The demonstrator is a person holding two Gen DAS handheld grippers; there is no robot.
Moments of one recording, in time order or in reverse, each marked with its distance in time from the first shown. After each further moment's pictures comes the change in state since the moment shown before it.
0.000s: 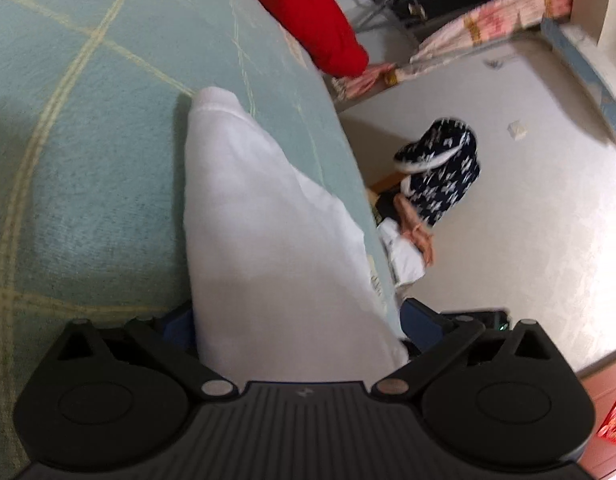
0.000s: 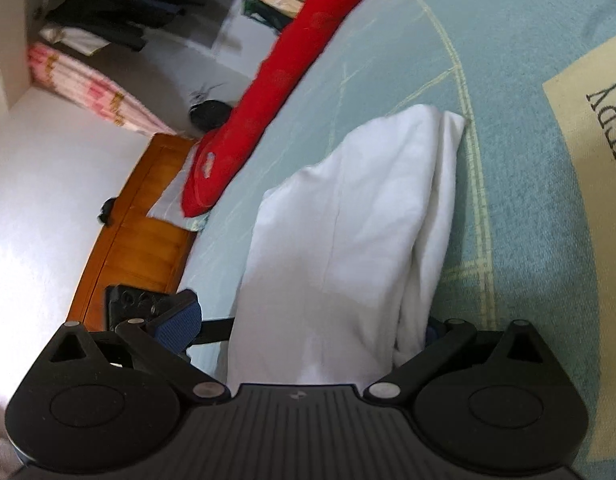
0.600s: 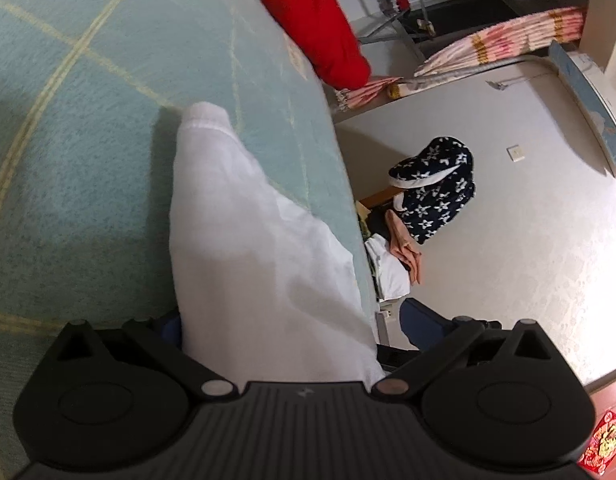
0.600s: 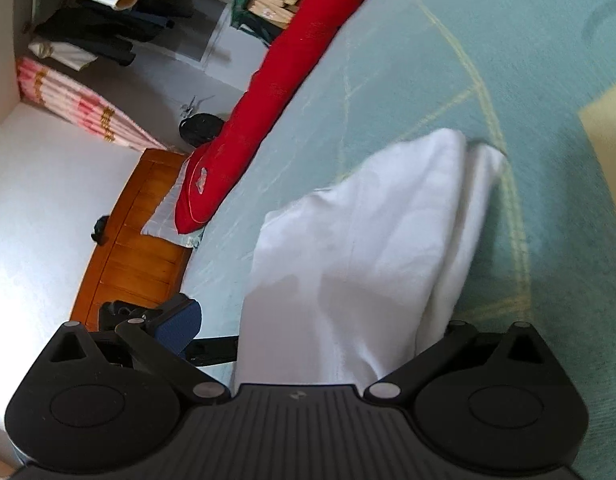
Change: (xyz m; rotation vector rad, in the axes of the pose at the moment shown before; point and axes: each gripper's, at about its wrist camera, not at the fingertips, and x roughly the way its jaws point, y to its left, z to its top) left arm 0.000 -0.020 0.019 -0.038 0.009 -0.038; right arm 0.010 0.024 0.013 0.014 -0.031 -0.035
